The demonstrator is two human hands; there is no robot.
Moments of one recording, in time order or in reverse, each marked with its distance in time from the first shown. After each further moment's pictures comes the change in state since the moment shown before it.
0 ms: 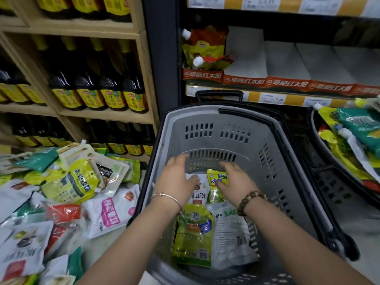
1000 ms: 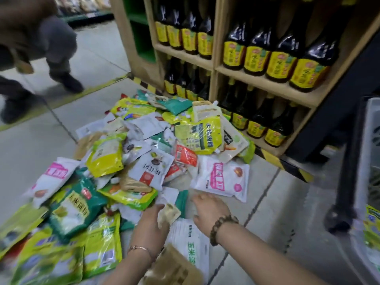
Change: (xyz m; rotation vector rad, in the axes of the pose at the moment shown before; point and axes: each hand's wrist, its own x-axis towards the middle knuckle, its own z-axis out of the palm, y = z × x) left_hand -0.235 -0.331 -0.046 -0.053 0.226 -0.799; right_hand -0.056 -0.247 0.285 -0.374 -0.524 -0.756
